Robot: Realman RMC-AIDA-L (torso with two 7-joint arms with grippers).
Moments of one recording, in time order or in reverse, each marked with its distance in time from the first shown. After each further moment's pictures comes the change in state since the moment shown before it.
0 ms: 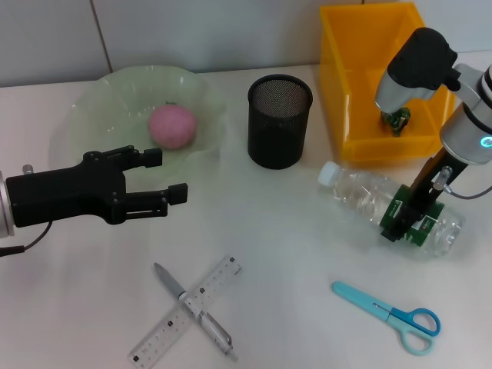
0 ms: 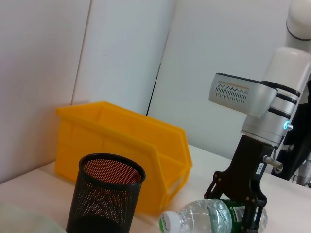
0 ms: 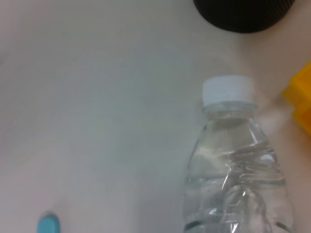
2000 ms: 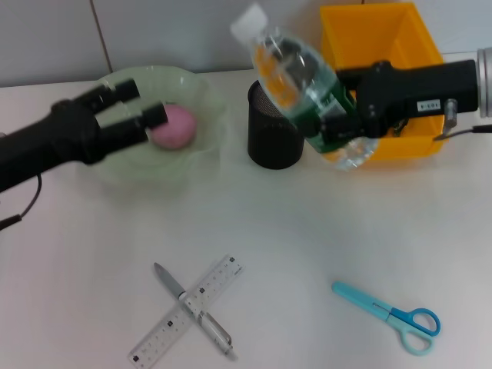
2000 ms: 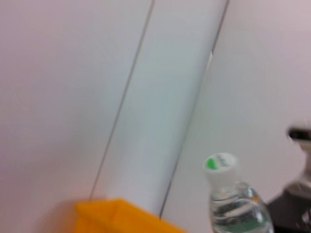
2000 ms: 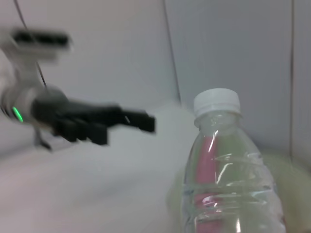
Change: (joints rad) left arm 0.040 -0.031 -0.067 -0.021 -0.250 0.038 -0.005; right arm -0.260 0.003 0.250 -0.198 0.890 -0.133 -0.559
